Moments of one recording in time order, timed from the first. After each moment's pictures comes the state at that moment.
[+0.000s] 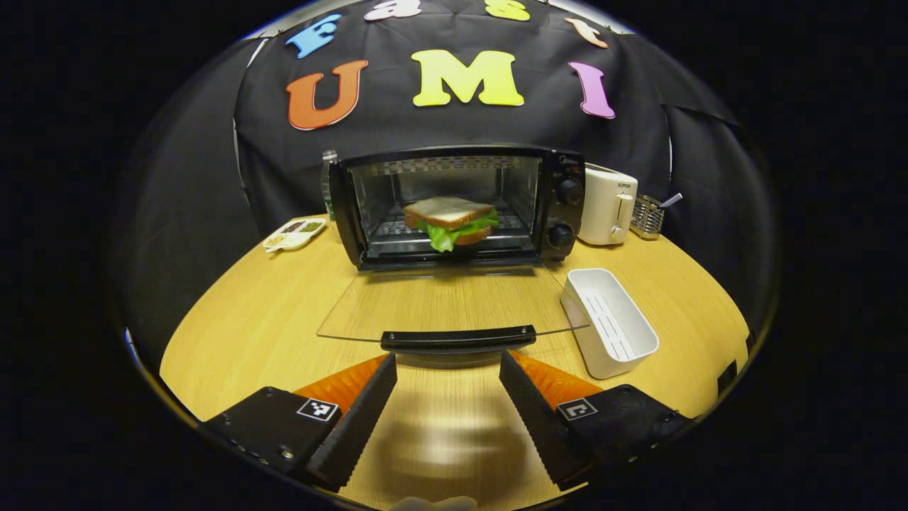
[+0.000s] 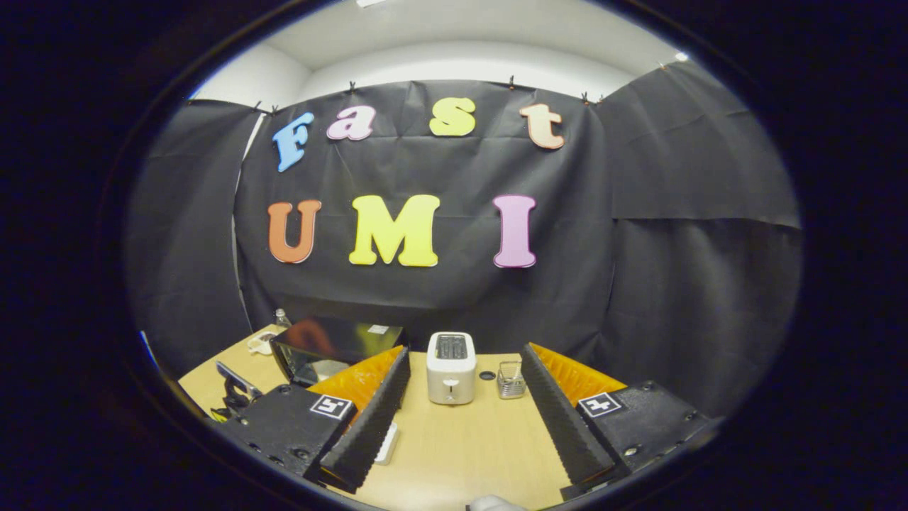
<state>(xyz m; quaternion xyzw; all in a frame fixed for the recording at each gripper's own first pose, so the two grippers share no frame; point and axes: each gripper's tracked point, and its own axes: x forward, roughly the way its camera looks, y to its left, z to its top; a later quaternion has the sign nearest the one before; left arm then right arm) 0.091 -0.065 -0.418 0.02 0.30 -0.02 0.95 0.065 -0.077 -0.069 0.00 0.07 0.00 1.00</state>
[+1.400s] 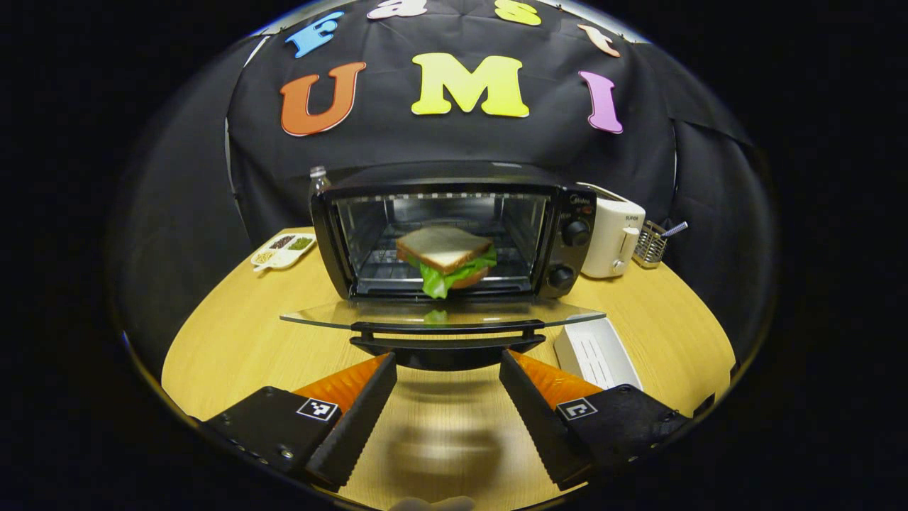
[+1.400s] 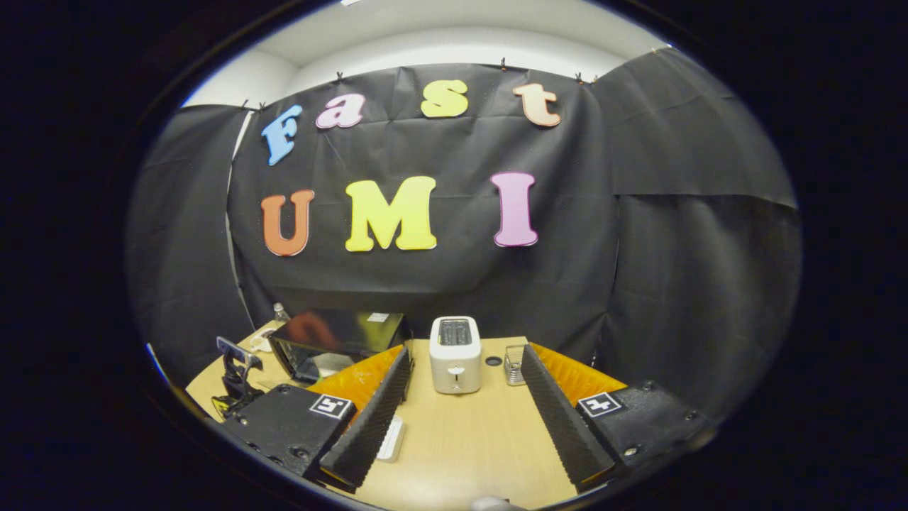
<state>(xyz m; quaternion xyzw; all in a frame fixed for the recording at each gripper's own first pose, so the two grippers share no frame) 0.145 -0.068 -0.360 0.00 0.28 -0.03 0.96 0.090 -0.076 -0.094 0.03 0.10 0.00 0.99</state>
